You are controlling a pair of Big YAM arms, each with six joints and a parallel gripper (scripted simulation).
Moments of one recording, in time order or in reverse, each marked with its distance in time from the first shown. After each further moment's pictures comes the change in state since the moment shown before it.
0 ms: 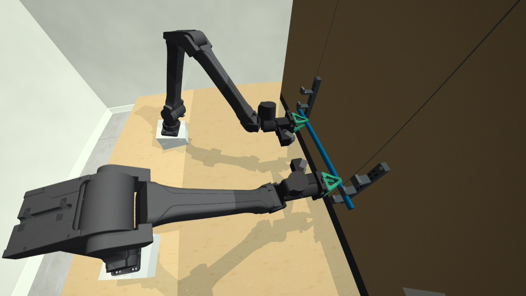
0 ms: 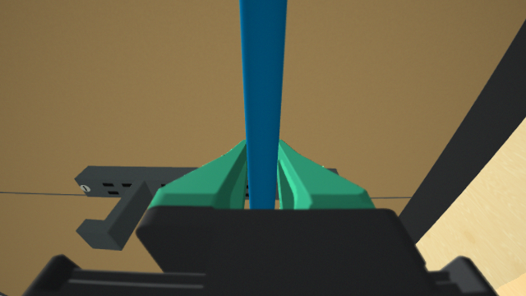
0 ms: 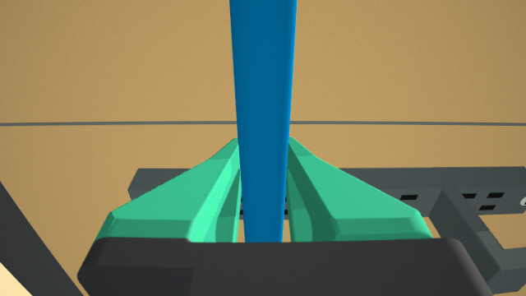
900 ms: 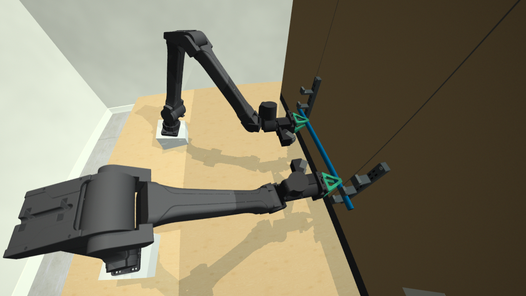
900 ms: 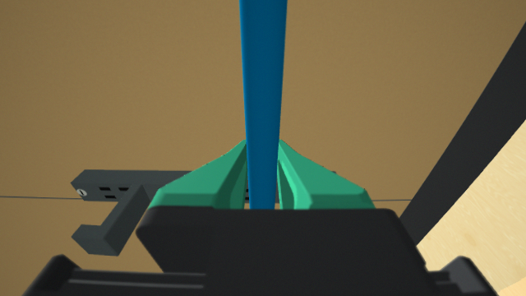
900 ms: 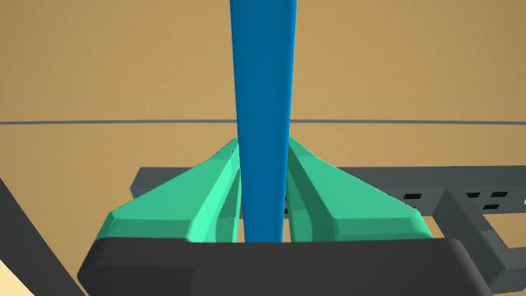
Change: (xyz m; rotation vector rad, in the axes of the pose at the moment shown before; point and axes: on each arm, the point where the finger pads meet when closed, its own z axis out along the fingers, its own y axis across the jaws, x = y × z) left arm -0.001 -0.001 0.003 0.004 -0.004 0.001; right arm 0.001 0.002 0.000 -0.002 0.002 0.001
